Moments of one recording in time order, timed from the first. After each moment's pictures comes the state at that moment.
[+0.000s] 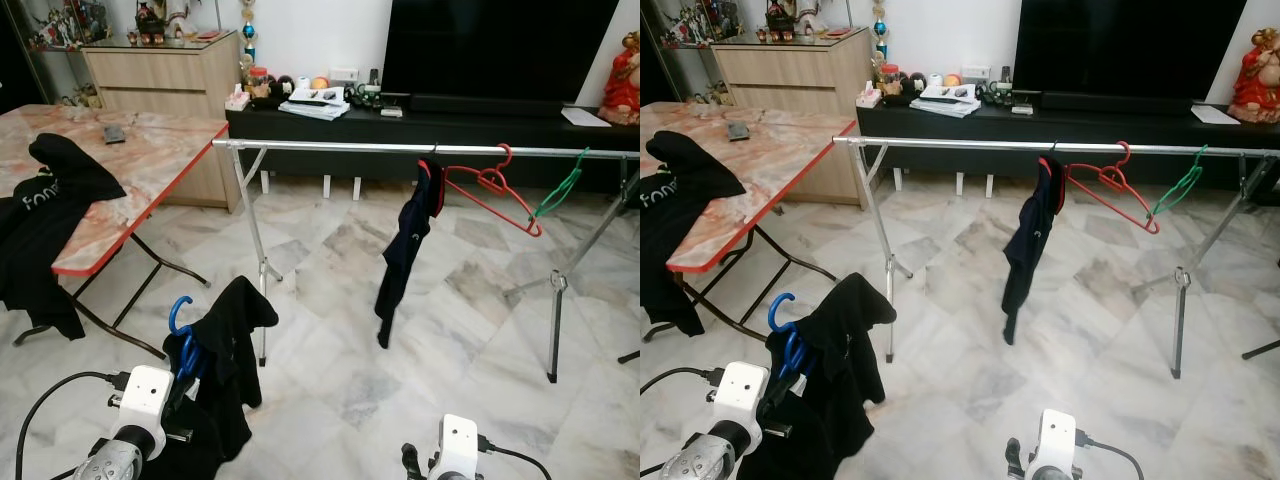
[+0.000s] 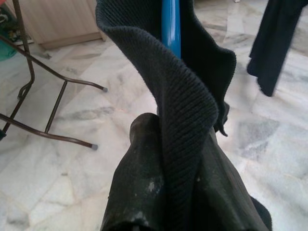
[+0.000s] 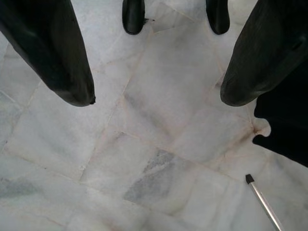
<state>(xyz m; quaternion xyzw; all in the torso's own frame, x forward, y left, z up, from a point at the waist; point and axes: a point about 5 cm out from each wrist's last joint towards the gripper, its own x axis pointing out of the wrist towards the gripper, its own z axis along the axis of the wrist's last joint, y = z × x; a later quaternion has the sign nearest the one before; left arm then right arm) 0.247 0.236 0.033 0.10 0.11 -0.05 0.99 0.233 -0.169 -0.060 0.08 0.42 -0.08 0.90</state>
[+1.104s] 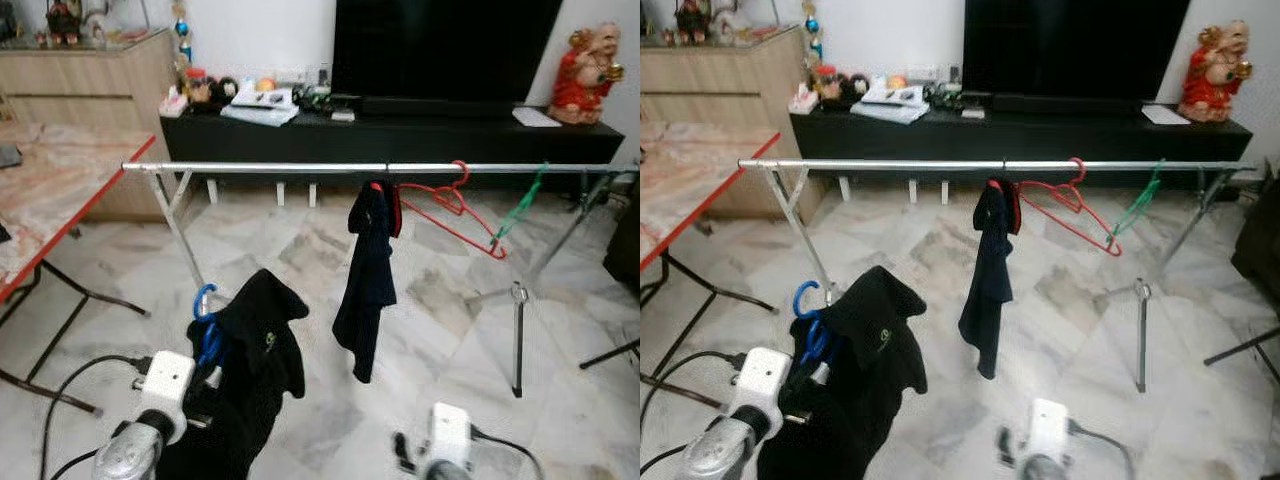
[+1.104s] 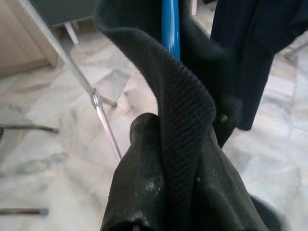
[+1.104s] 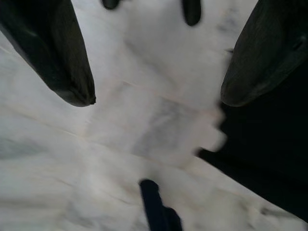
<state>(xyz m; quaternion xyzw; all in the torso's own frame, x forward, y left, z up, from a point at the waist) 0.259 0.223 0.039 0.09 0.11 -0.07 0.99 0.249 -0.143 -0.050 0.09 0.40 -0.03 0.91</state>
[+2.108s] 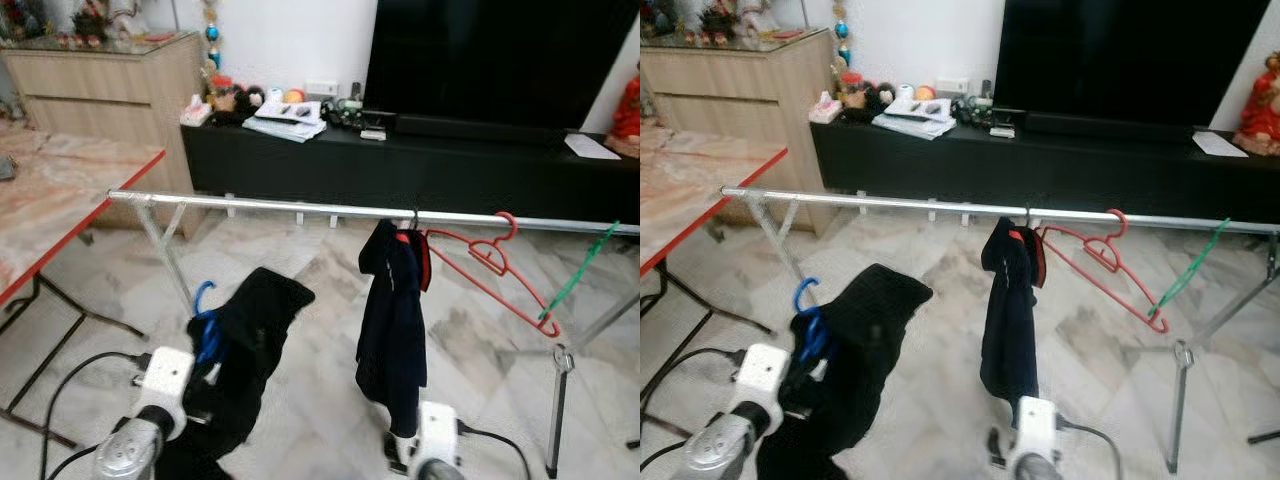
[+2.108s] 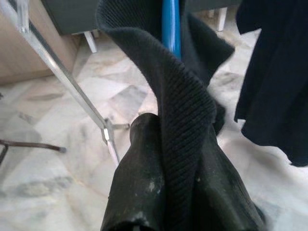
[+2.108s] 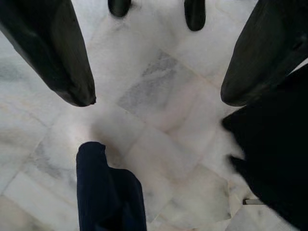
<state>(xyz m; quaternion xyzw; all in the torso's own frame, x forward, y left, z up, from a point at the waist) 0.266 0.219 0.042 0.09 0.10 -0.07 0.99 0.244 -0.146 -0.053 0.07 0.41 -0.02 0.91</state>
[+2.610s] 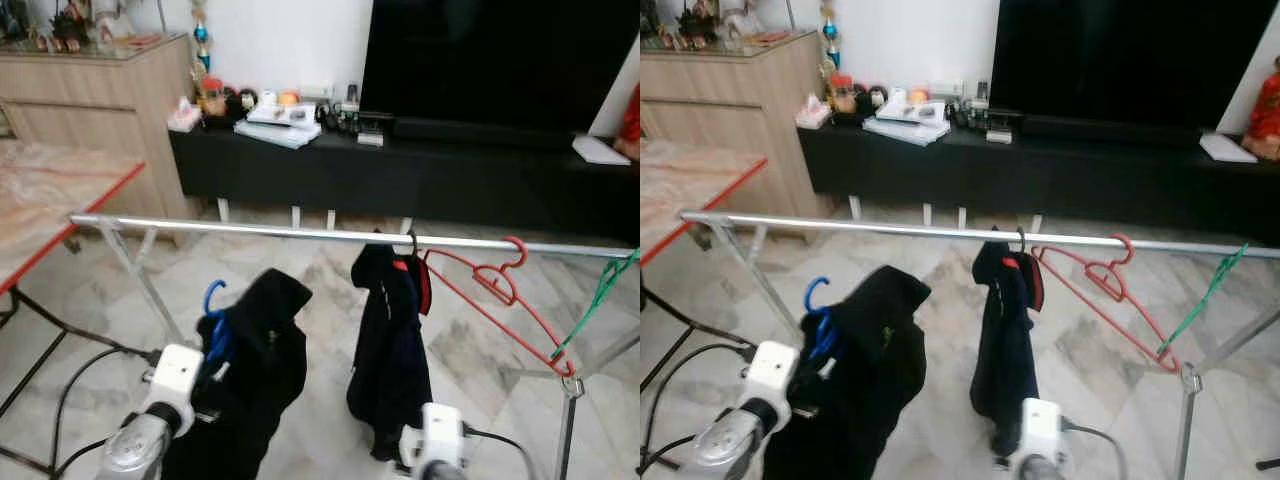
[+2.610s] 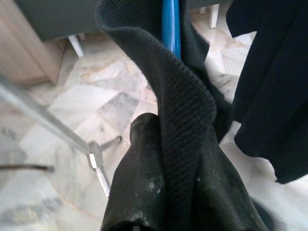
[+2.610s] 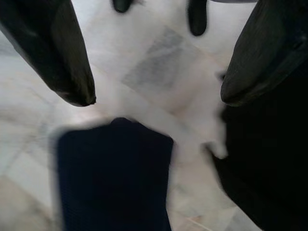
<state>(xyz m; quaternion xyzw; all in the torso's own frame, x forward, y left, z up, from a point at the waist) 0.269 0.212 0.041 0.10 0.11 -0.10 0.98 0.245 -0.143 -0.053 0.07 0.41 -0.02 0.91</state>
